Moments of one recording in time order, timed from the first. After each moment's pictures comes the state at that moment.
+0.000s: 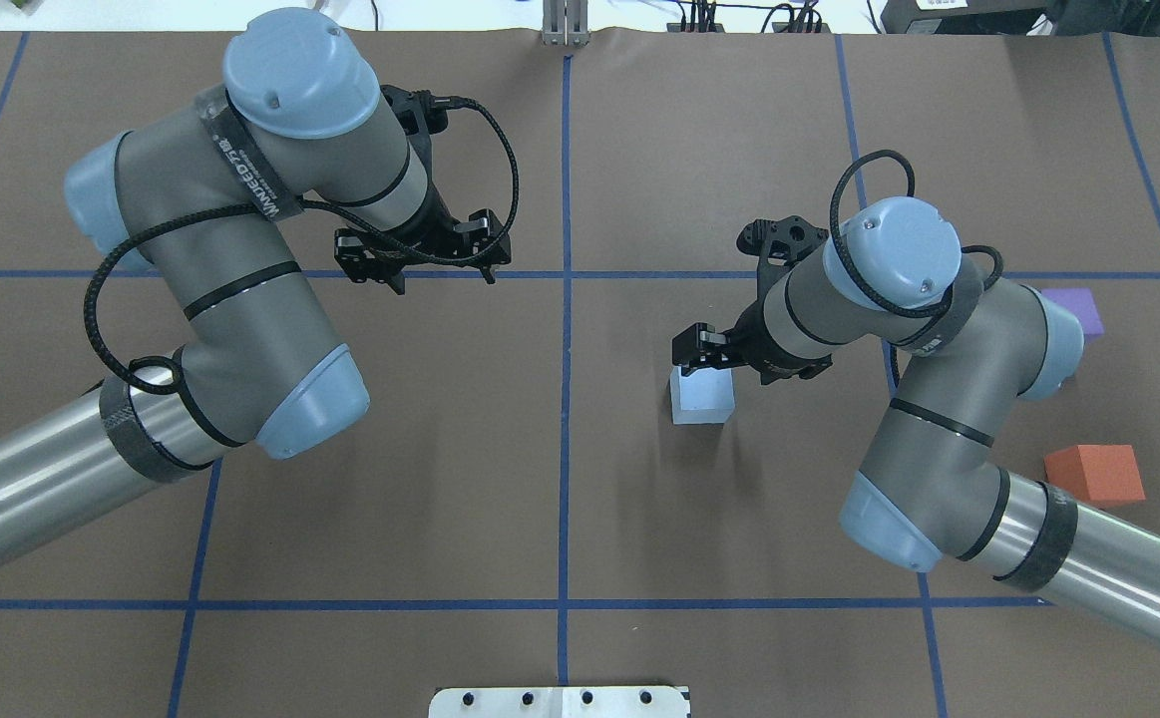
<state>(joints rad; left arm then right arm) -0.71 -2.30 -1.69 -1.54 -2.04 -1.18 0.60 -1.16 1.77 -1.29 1.97 1.26</state>
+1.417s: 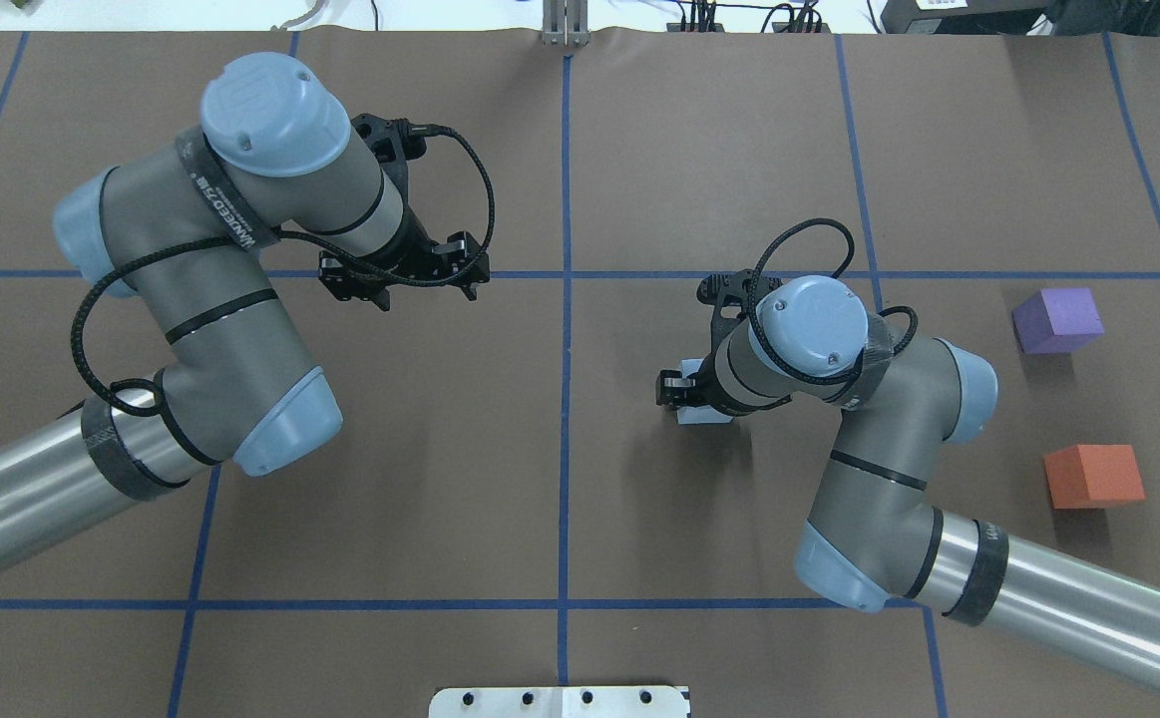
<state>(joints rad) -0.70 -2.23 -1.68 -1.64 -2.04 -1.19 0.51 -1.12 1.66 -1.27 1.85 1.27</state>
